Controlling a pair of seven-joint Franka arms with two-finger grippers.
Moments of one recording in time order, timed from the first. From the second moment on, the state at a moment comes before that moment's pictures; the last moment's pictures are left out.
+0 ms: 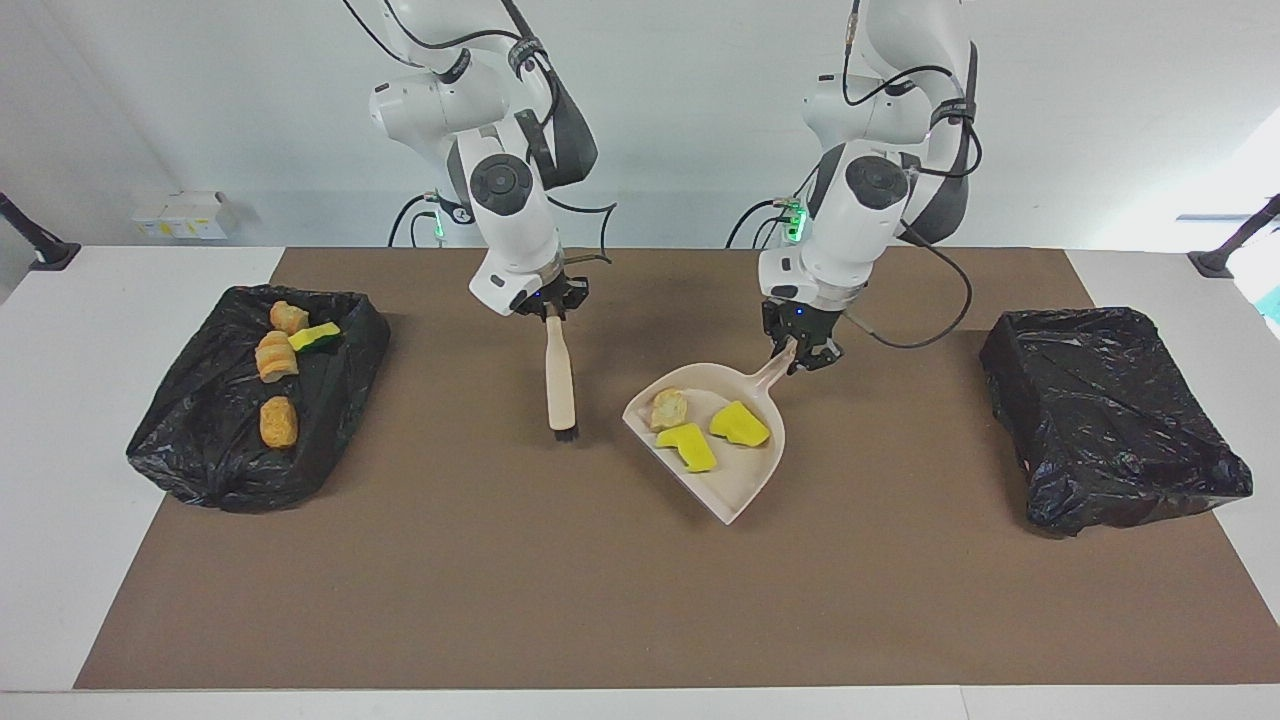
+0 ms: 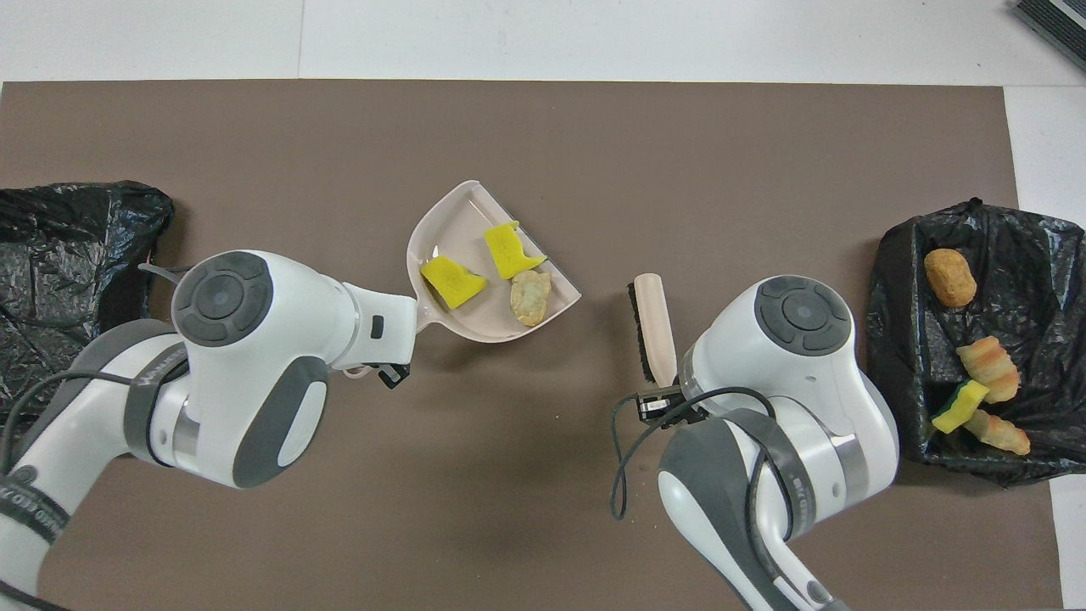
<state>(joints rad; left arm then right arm) -0.28 -0.01 -0.11 -2.09 -0.10 2.15 0.54 0.33 0.00 0.10 -2.14 0.15 1.94 0.29</state>
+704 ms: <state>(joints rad) 0.12 -0.10 -0.10 -1.92 -0.10 1.82 0.75 0.67 -0.03 0.11 -2.24 0.15 2.13 0.64</state>
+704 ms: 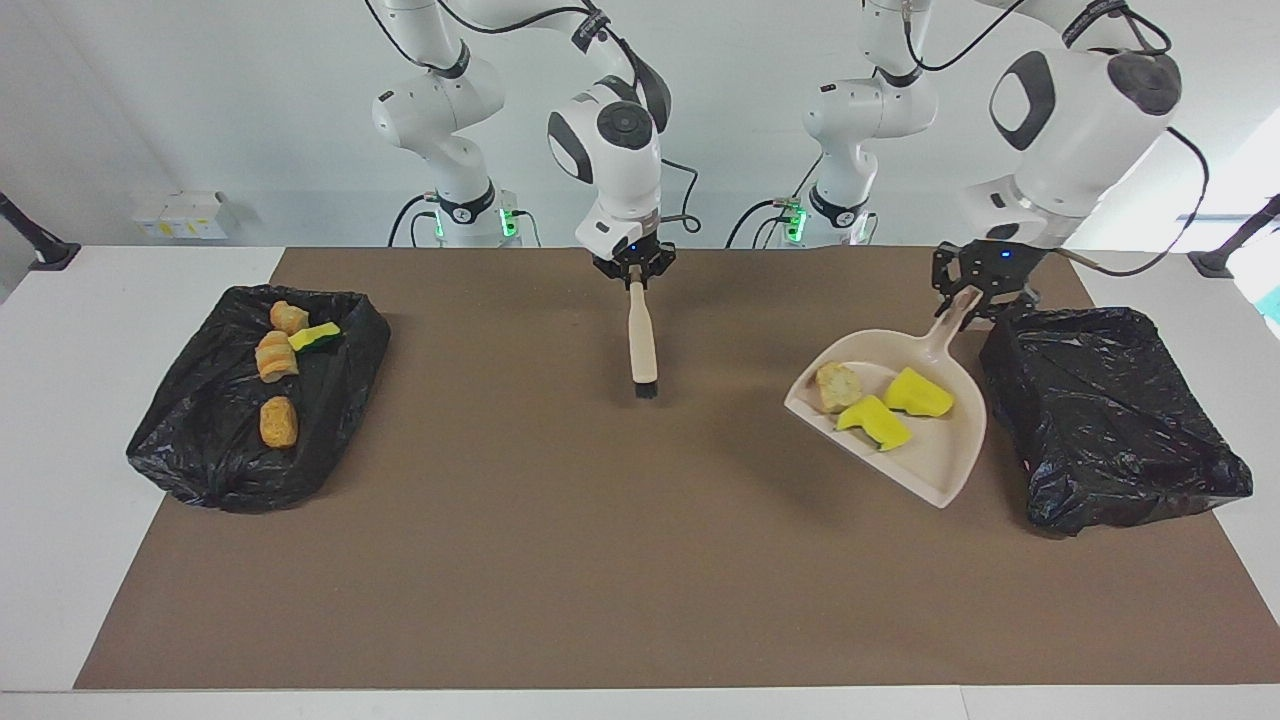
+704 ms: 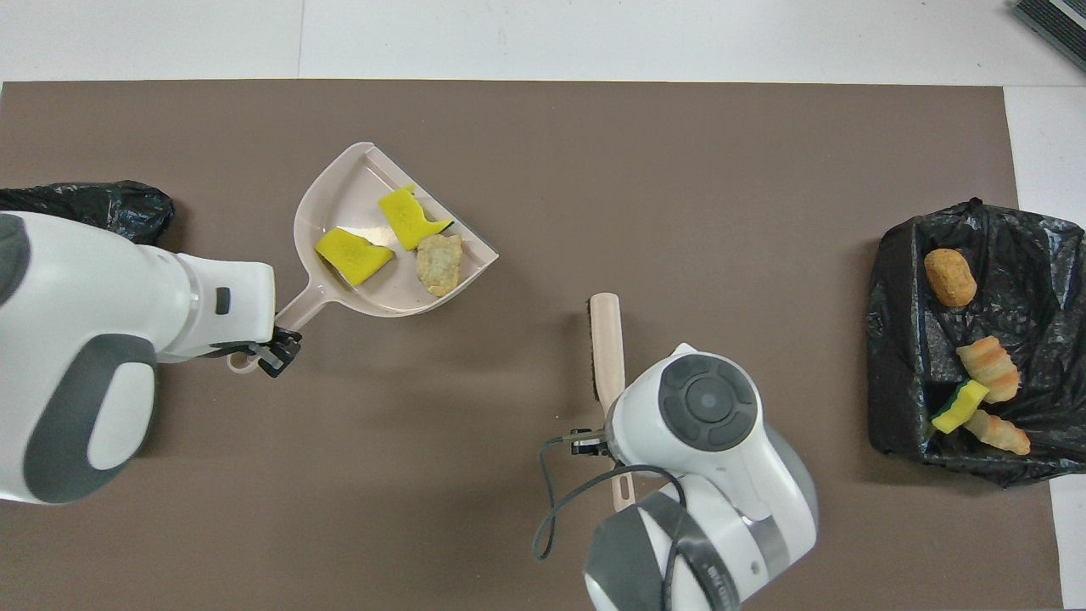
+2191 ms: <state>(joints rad) 0.47 0.12 -0.09 -1.64 0.62 1.84 1.40 0.52 0.00 0.09 -1.82 0.01 1.62 0.49</state>
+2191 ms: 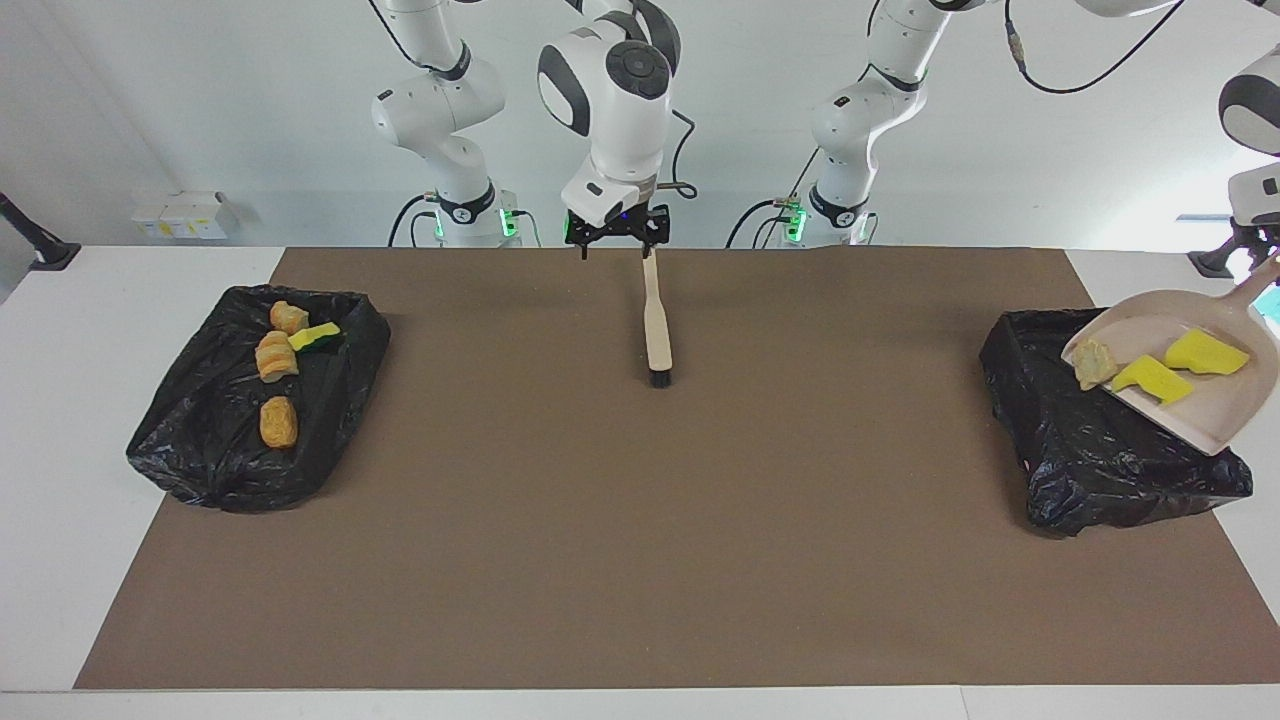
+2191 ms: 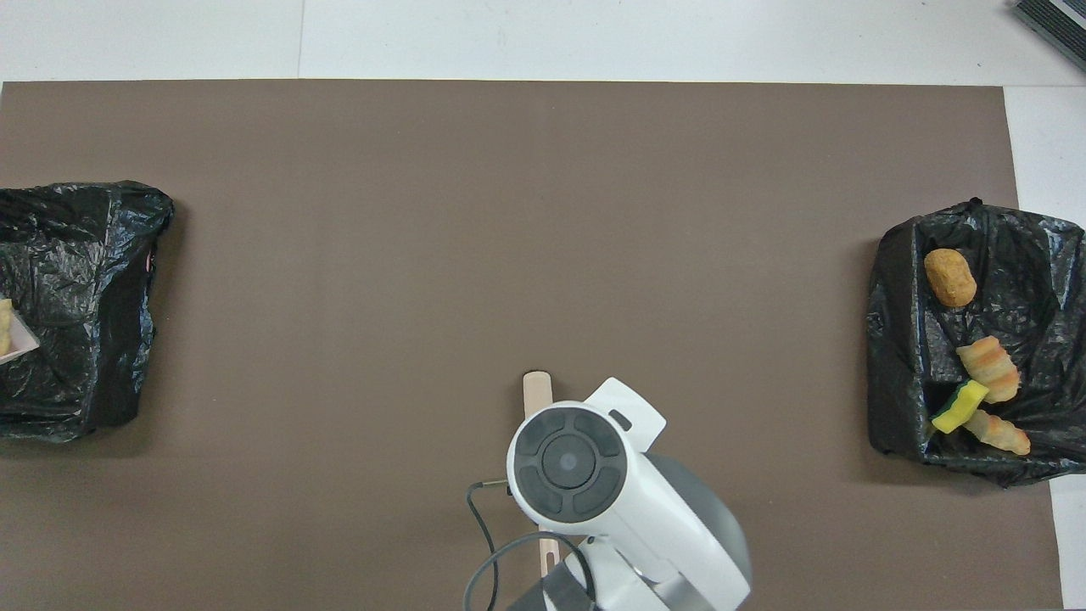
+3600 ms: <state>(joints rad) 0.18 0.11 -0.10 -1.52 0.79 1.70 1.37 -0.07 0.01 0.07 -1.62 -0.08 1.59 0.01</state>
